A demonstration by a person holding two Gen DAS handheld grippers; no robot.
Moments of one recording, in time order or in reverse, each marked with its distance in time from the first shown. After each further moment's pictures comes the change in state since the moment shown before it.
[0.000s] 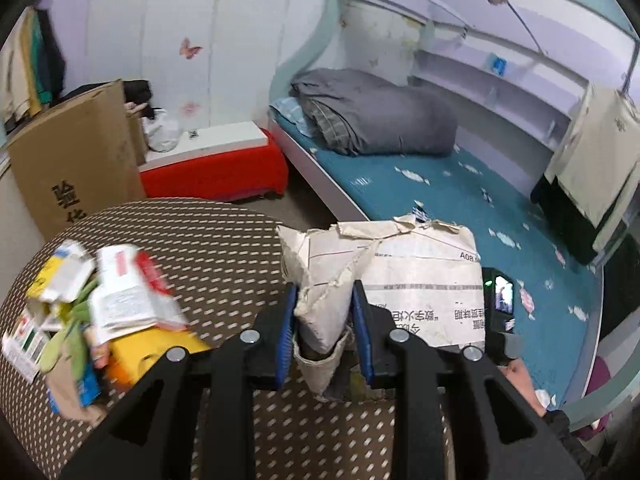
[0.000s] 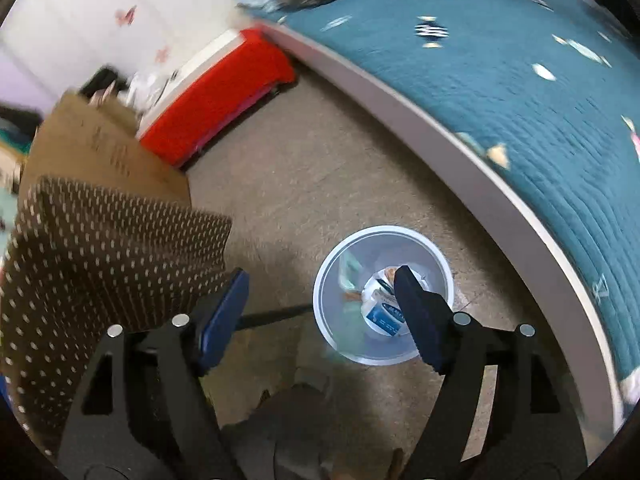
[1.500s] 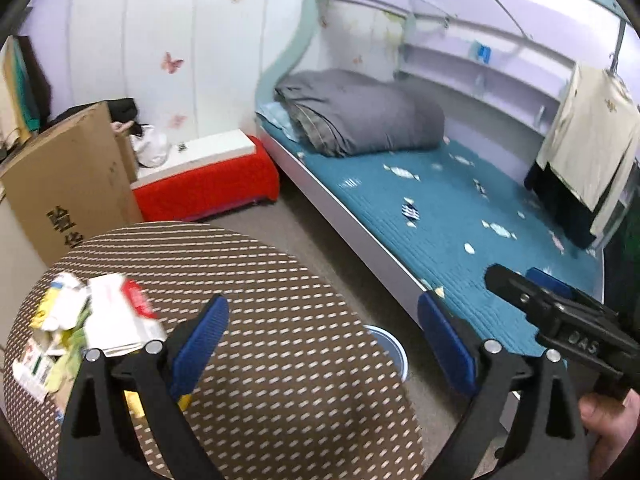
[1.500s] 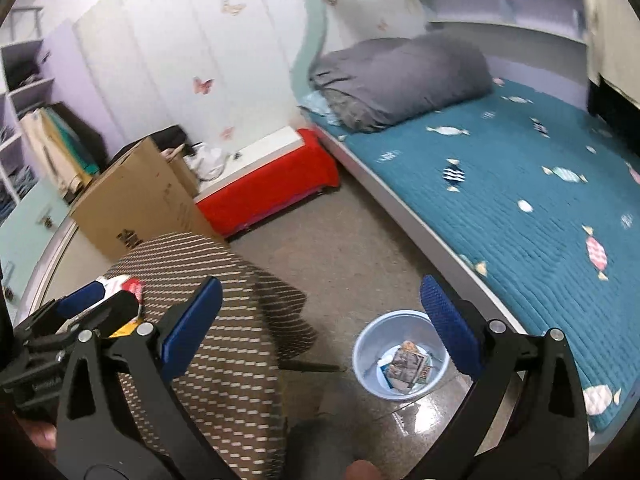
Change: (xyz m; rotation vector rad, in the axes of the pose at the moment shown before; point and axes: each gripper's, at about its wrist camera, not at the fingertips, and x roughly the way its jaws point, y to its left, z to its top) left arm -0.016 -0.023 0.014 0.051 -0.022 0.011; right arm -0.212 0.121 -0.022 -0.207 -0.337 0.062
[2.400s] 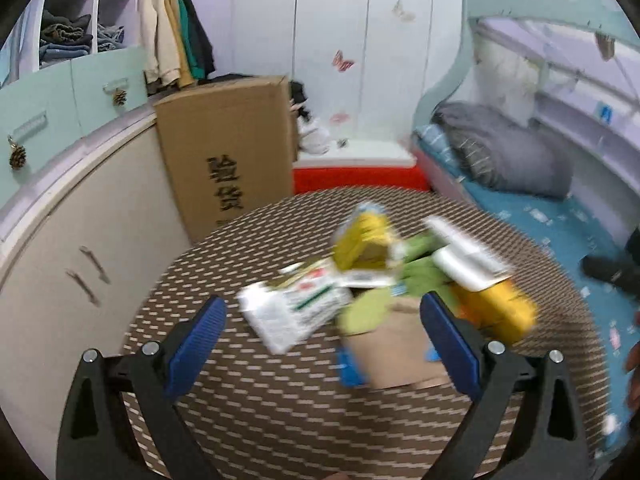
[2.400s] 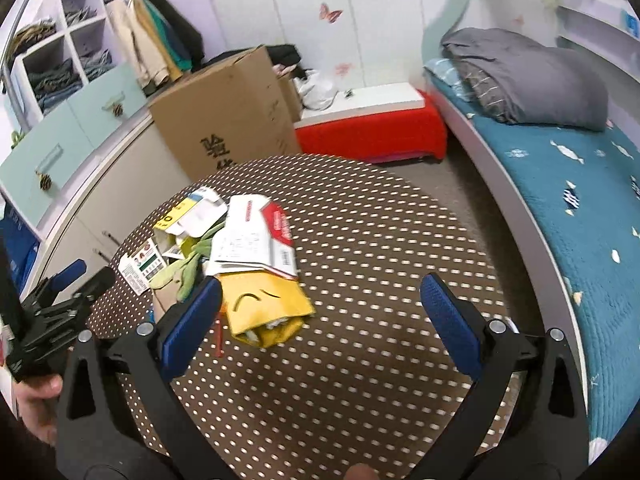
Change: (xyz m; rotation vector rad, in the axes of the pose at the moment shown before) left arm -0.090 0.263 -0.100 -0.234 -0.047 0.390; right arm 0.066 0.207 -0.047 -0.321 0.206 0.224
